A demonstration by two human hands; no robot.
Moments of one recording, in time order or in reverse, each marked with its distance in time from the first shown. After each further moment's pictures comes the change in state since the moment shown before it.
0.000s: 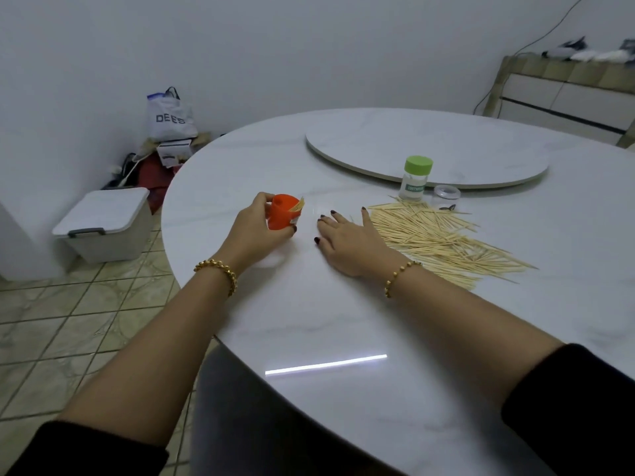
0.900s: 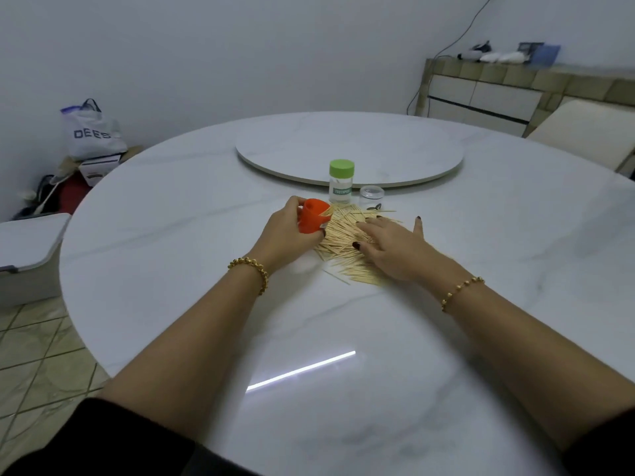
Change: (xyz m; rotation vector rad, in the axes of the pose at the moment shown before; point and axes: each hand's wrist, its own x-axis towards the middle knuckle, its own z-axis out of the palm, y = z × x) left_hand 0.023 0.091 0.111 -0.061 -0.204 0.180; right_hand -0.109 0.125 -0.025 0.176 -0.003 0.377
